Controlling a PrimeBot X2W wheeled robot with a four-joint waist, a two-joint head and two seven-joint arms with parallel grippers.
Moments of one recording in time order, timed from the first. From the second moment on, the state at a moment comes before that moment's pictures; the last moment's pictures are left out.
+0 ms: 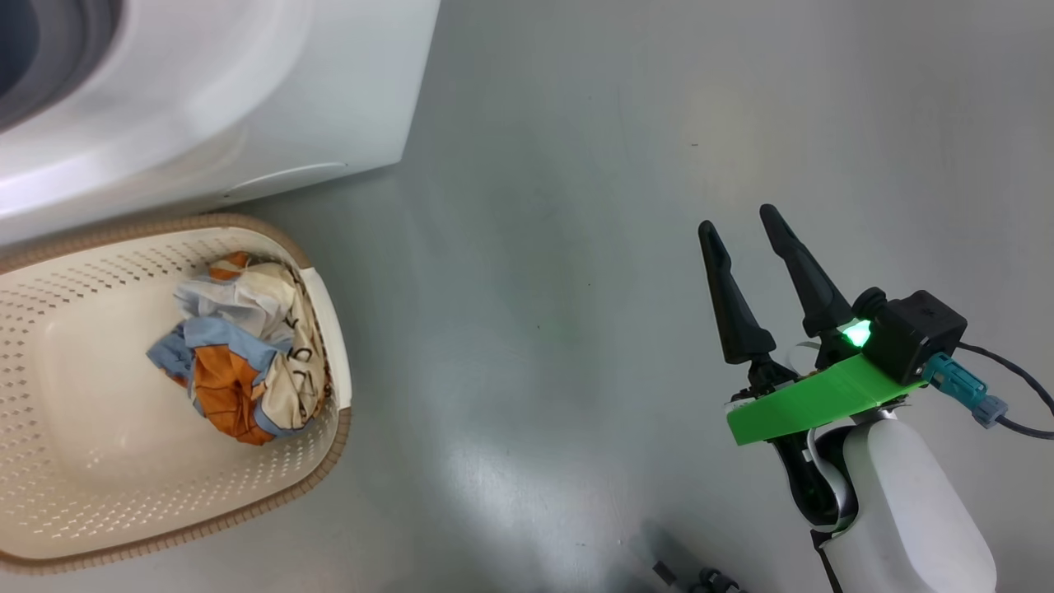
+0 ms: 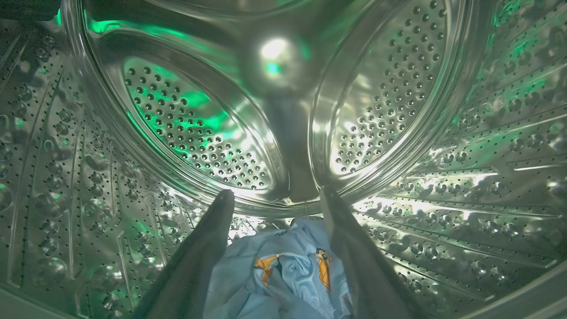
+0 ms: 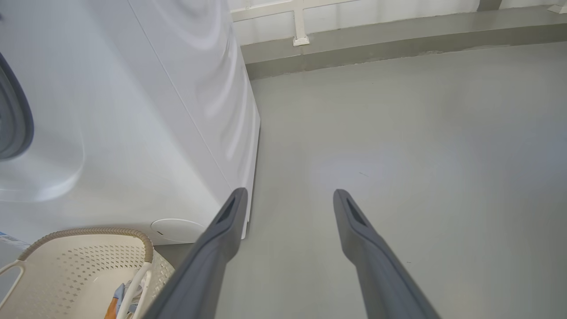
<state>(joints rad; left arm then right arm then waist) -1.21 0.36 0.16 0.79 -0.12 -0.13 -0.26 -0.39 -0.06 0.14 0.18 0.32 0.12 -0.25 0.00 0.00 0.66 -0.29</state>
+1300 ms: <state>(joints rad) -0.75 0.18 0.26 0.52 -0.16 -0.13 -0.26 -0.39 -0.12 0.09 0.18 0.32 0.12 -0.25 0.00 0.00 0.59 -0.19</state>
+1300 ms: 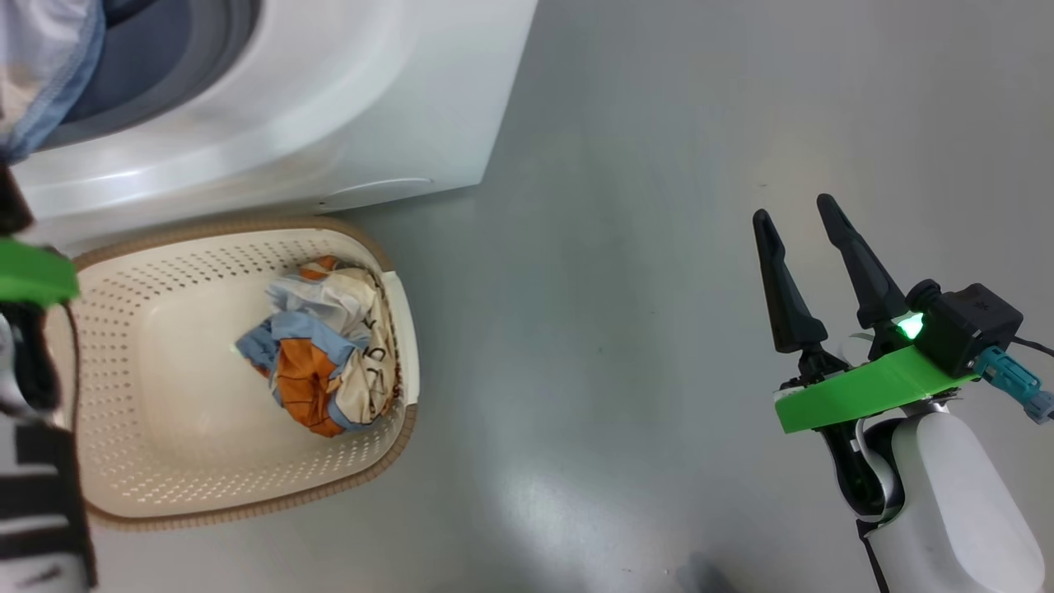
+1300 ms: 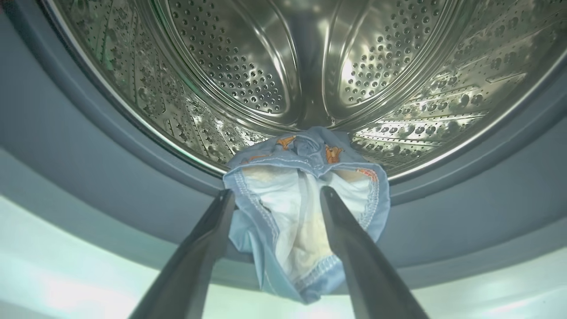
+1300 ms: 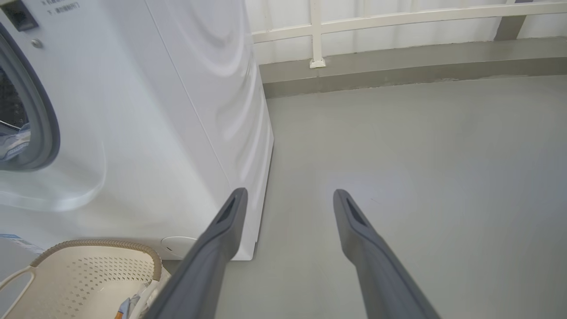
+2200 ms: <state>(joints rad) -0.20 0.05 0.30 0.08 -0.19 -0.13 -0.26 -0.39 -0.15 0.08 0.18 0.32 0.12 -0.25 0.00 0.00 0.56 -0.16</state>
